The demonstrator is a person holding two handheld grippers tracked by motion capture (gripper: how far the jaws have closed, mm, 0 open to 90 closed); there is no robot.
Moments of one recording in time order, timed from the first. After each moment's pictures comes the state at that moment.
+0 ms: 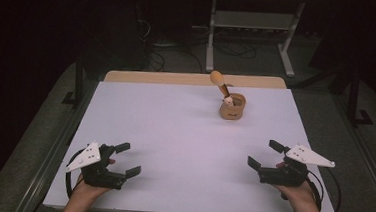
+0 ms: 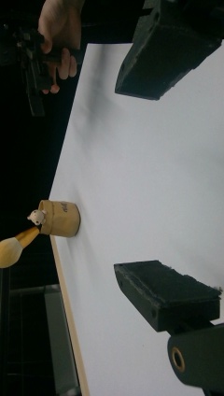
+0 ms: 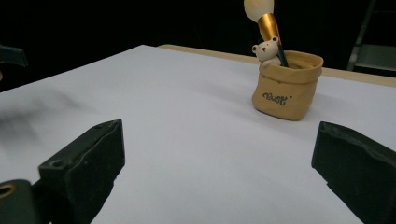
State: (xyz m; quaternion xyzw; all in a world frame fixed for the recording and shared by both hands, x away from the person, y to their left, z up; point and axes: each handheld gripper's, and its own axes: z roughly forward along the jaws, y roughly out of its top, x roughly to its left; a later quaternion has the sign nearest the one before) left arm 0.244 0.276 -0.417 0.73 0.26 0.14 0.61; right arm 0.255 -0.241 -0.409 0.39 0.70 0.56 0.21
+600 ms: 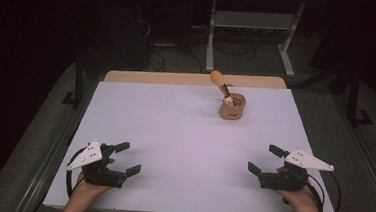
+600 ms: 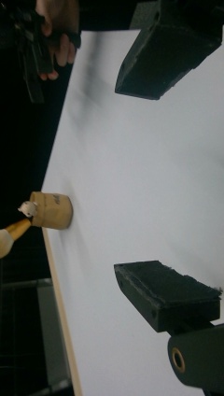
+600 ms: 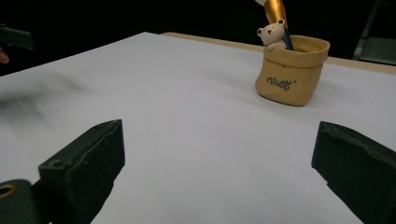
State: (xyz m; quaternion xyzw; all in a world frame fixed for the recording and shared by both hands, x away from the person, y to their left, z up) left arm 0.250 0.276 -0.422 0.75 0.28 0.15 0.59; right arm 0.251 -0.243 -0.418 0.38 0.72 0.55 0.20
